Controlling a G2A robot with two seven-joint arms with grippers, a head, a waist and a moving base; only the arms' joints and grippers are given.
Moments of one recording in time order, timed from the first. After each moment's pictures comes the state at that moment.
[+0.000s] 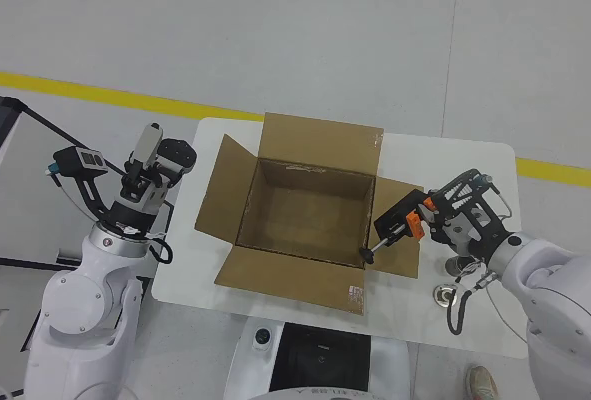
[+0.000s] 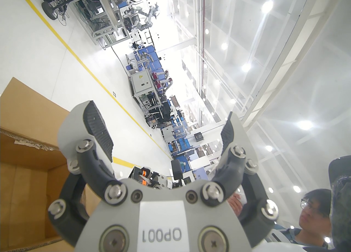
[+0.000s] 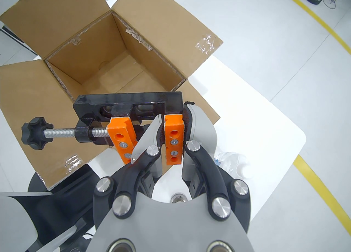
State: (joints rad) left arm 1.79 -1.23 -1.76 -2.30 -0.25 -0.08 -0.30; right arm -1.61 -1.16 1.65 -2.35 -0.96 -0.38 1.11
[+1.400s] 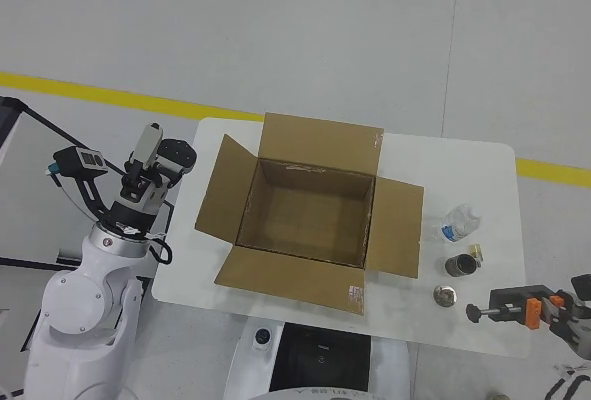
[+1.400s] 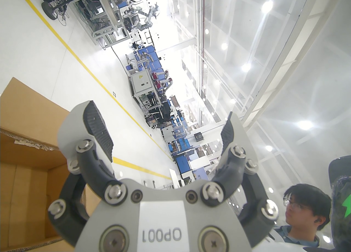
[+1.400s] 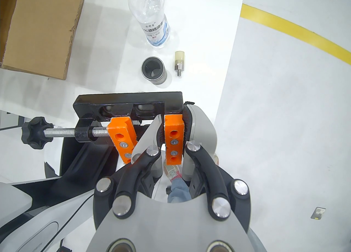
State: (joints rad) left arm 1.79 -1.23 -1.76 -2.30 -0.25 -0.08 -0.30; right arm -2.34 -1.21 2.35 -2.35 -0.75 -0.33 0.93
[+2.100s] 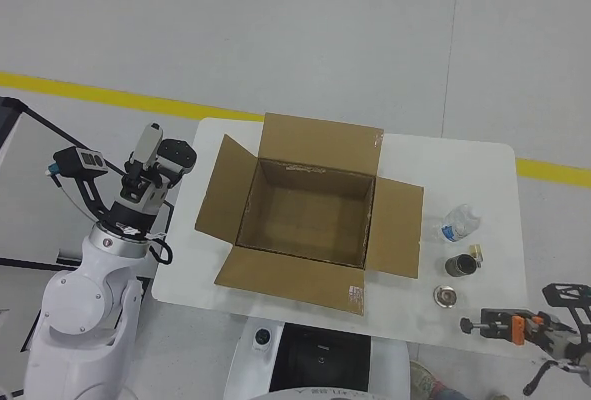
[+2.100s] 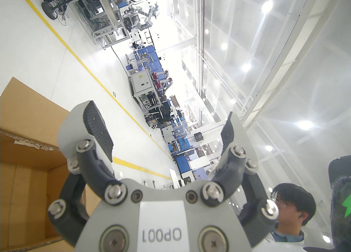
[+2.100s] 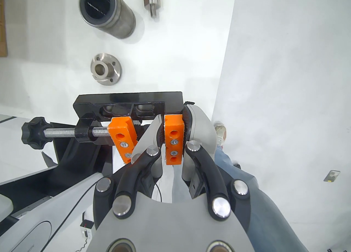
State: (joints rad) left arm 1.79 -1.23 -1.76 -2.30 -0.25 -0.08 -0.30; right arm -2.19 -1.18 2.17 -2.02 -0.92 -0.32 0.99
